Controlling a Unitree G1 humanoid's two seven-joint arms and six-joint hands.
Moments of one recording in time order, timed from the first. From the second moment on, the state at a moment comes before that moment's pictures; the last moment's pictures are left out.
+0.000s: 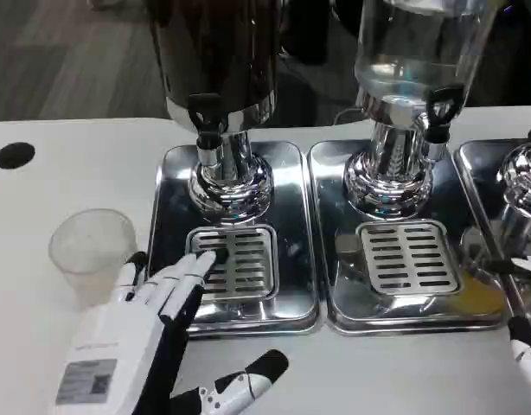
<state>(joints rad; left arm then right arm) 0.62 0.30 -0.16 -0.46 0.91 -0.21 0.22 0.53 -0.44 -0.22 -0.12 -0.36 -0.59 -0.01</state>
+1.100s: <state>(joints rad) 0.60 0.30 -0.17 -0.46 0.91 -0.21 0.22 0.54 -0.44 -0.22 -0.11 -0.36 -0.58 -0.01</state>
